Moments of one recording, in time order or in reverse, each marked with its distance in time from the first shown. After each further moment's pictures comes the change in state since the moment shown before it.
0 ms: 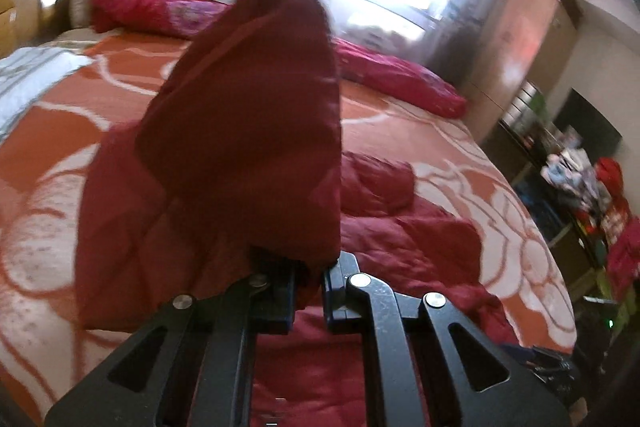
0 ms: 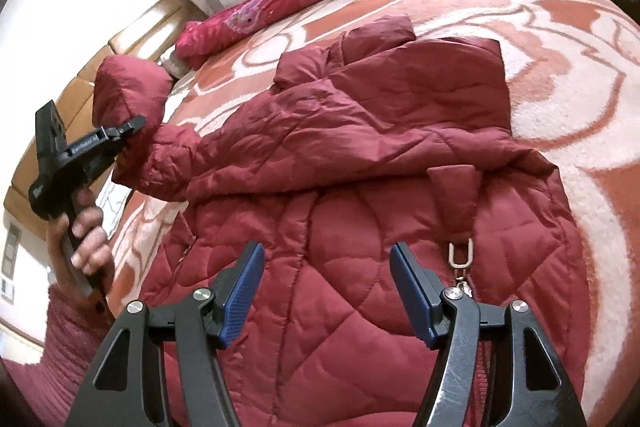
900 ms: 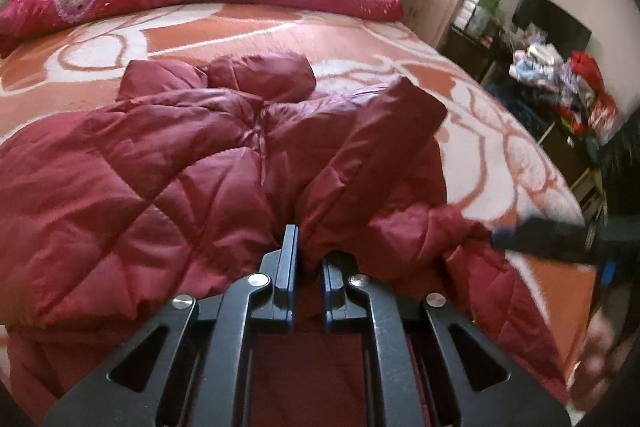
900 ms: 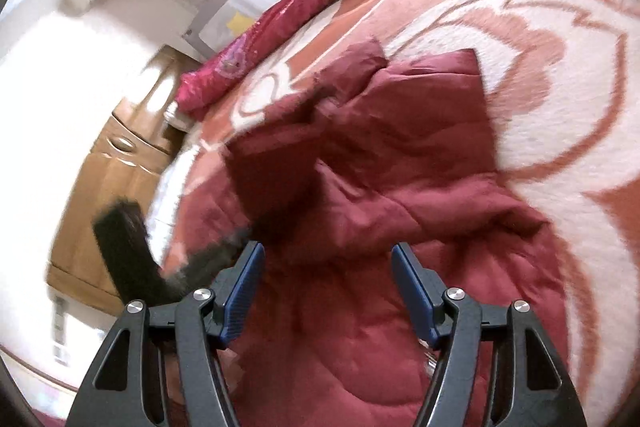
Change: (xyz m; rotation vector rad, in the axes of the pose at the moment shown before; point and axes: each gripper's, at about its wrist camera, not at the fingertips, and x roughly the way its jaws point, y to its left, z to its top) left arm 0.110 -0.133 -0.068 0.263 0.199 -0.092; right arm 0.006 -0.063 0.064 0.225 -0.038 0.176
